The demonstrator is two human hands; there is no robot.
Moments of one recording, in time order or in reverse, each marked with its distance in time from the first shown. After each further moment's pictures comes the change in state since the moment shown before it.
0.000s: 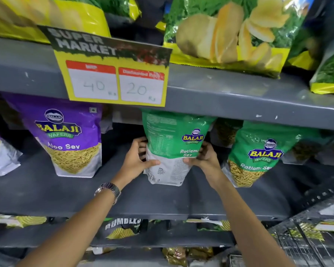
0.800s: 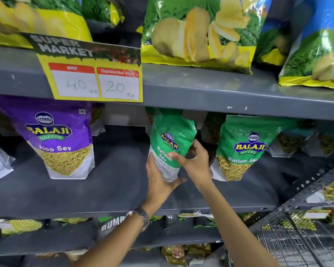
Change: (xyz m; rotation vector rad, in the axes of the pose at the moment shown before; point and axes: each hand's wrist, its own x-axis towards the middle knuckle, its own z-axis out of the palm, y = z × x) left_hand -0.053 0.000 0.103 0.072 0.212 0.004; right_hand -0.041 -0.020 0.021 -0.162 0.127 -0.278
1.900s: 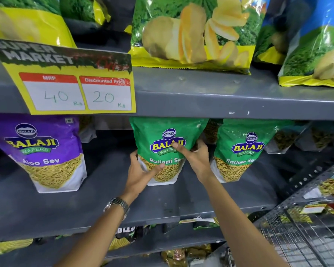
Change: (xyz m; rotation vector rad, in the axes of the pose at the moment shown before) left_hand 0.047 -0.001 -0.045 -0.101 -0.205 -0.069; right_hand 0.040 0.016 -0.010 0.048 0.091 0.132
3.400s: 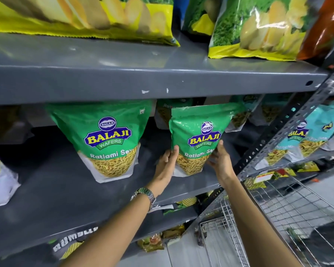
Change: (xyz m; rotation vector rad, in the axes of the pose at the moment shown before) left_hand -0.019 0.029 0.189 -0.151 -0.400 -0.301; right_hand -0.017 0.046 -0.197 0.055 0.287 0.306
